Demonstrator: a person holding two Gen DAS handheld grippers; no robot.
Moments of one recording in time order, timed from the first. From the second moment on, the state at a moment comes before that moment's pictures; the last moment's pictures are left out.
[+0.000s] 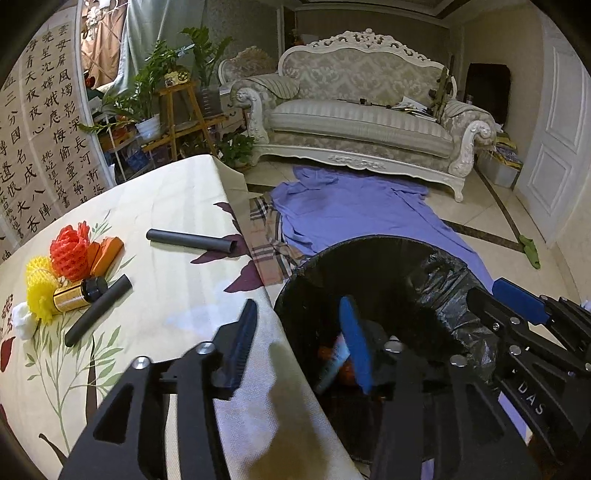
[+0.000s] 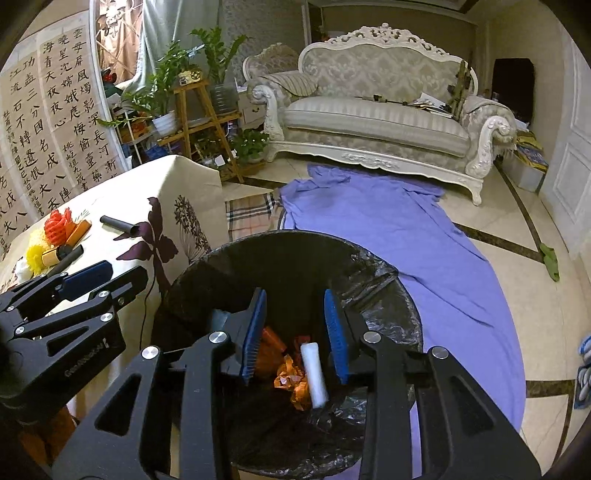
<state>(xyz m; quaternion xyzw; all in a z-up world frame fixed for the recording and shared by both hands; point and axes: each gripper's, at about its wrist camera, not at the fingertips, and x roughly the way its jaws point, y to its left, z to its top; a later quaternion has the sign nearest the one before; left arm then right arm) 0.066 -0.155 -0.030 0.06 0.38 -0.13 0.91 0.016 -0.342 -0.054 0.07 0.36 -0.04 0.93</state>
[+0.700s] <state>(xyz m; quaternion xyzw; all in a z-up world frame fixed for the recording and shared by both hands) 0.060 -0.026 -0.018 0.02 0.38 0.00 0.92 0.063 -0.247 -0.033 0.04 0.36 0.09 0.93</state>
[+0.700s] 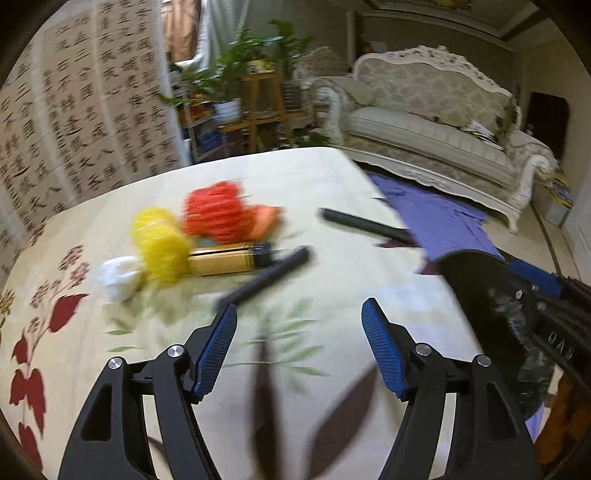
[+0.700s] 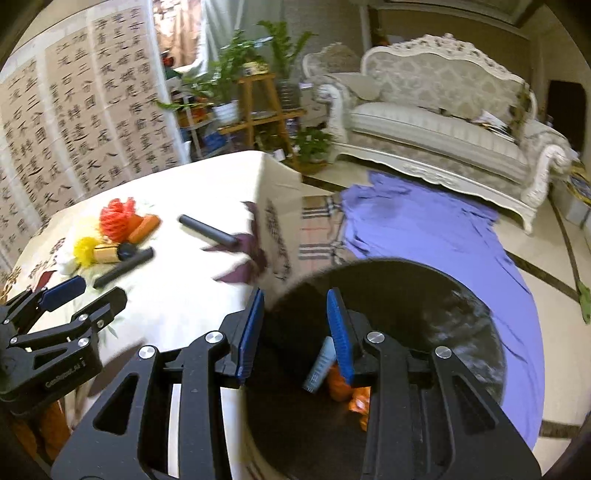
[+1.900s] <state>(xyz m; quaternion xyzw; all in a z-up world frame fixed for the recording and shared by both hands) 0.062 0.111 -0.030 -0.05 0.39 0.09 0.91 0.136 -0.132 -0.049 -0.07 0.42 0.16 0.89</state>
